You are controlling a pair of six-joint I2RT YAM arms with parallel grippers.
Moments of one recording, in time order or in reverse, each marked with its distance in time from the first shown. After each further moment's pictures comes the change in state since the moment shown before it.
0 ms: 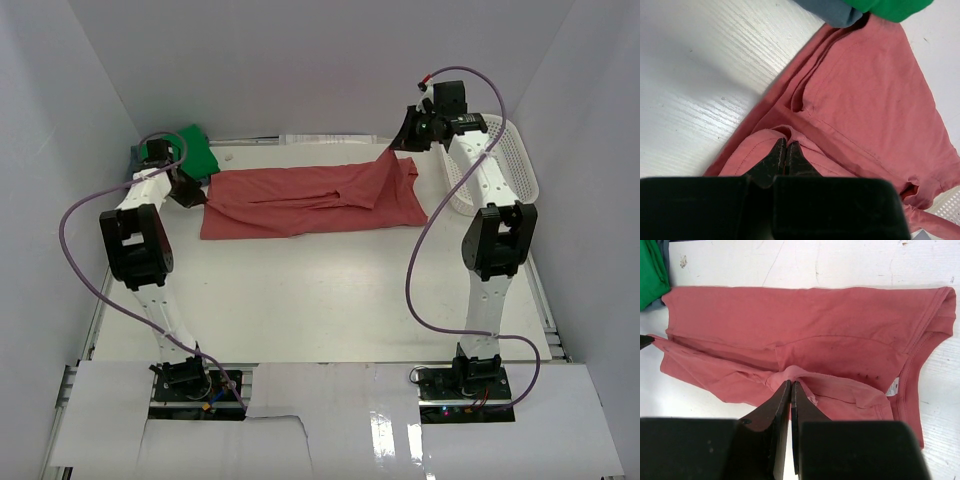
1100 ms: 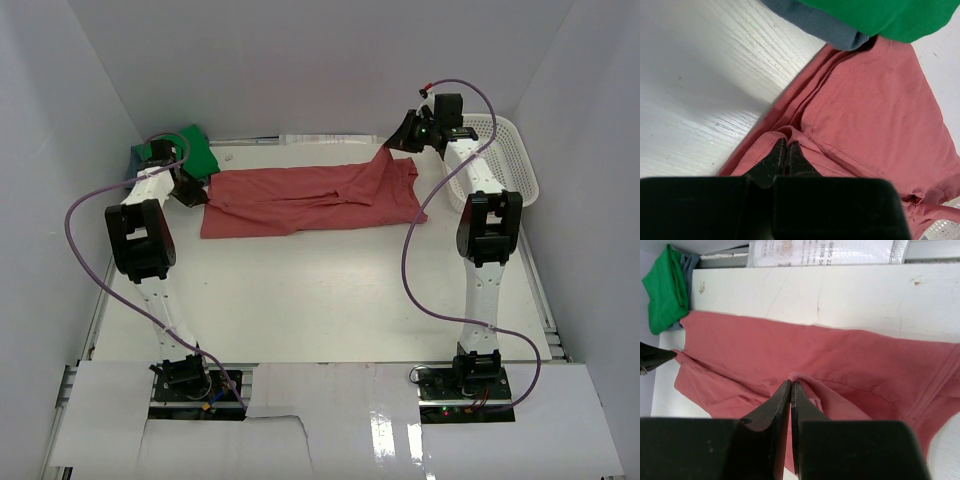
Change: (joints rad) left arm -0.003 0.097 0.075 0.000 -0.001 0.003; right arm -0.055 0.198 0.006 0.300 -0.167 0.085
